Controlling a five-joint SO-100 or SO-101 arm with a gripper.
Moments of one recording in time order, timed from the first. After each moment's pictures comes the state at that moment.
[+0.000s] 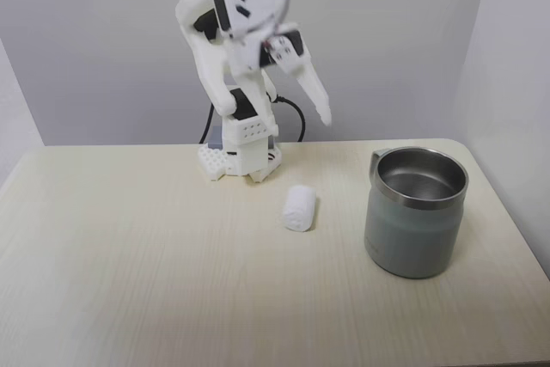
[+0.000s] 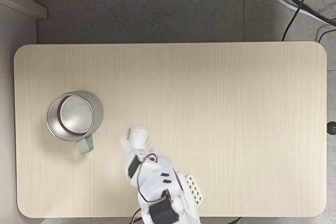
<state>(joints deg) -34.1 27.7 57.5 98.3 -44.2</state>
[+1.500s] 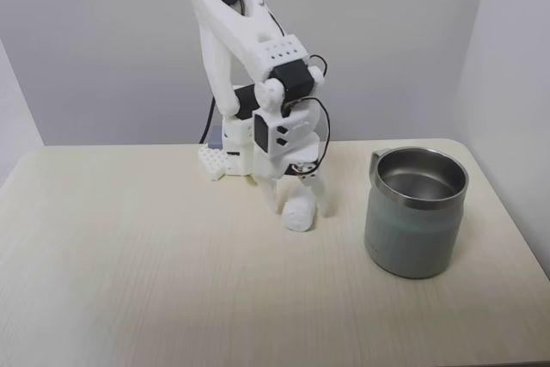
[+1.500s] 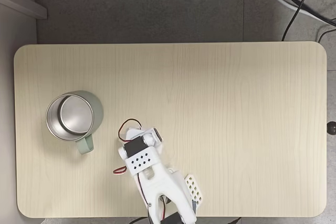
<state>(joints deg) -38.6 59.2 30.1 64.7 -46.9</state>
